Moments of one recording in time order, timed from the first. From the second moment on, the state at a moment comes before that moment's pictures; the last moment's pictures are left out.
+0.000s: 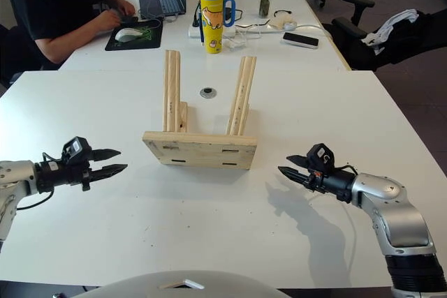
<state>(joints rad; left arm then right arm) -0.04 0.87 0.14 -0.01 -0.35 0.24 -1.14 0.08 -0.76 -0.10 -0.20 0.40 0.42 0.95</state>
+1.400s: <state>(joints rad) -0.53 0.69 -0.11 0.60 -0.21 -0.11 -1.46 -0.30 -0.63 0.14 0.08 0.32 0.22 1.21</state>
